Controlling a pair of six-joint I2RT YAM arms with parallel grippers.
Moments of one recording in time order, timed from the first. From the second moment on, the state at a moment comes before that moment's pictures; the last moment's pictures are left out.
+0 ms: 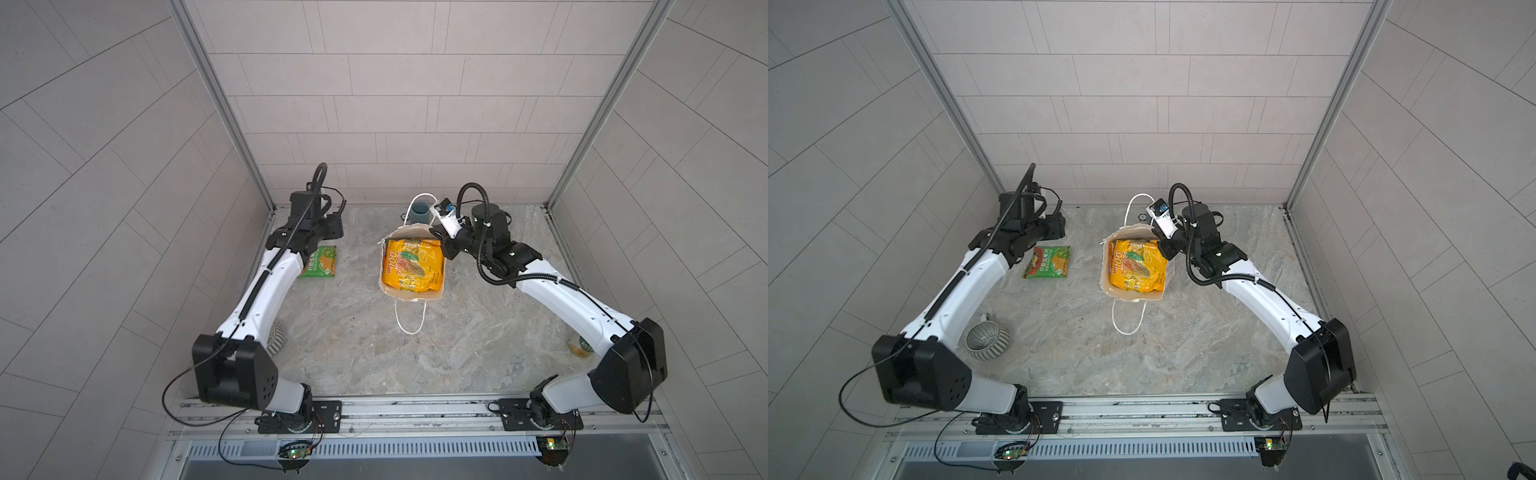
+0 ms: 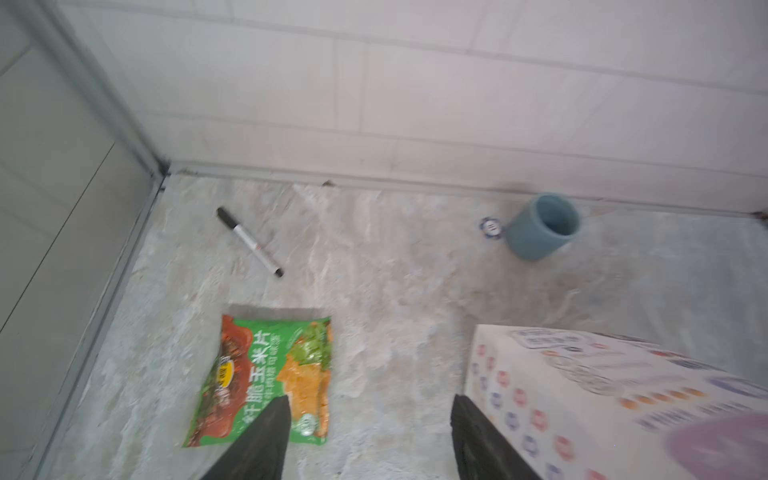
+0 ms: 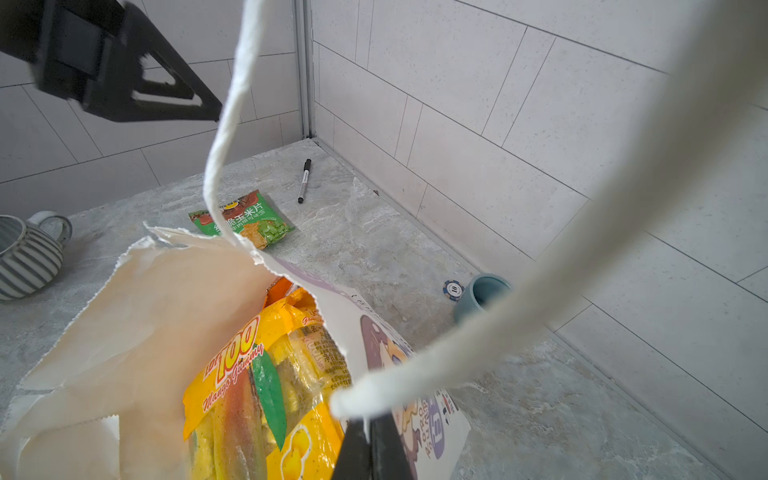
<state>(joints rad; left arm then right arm) -0.20 1.39 1.34 -0.50 -0.04 -0.19 0.47 1.45 1.27 -0.19 -0.22 -0.23</state>
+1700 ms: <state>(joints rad) -0.60 1.78 1.54 -0.58 0.35 0.79 0.45 1.42 1.24 -0.19 -0.22 -0.22</state>
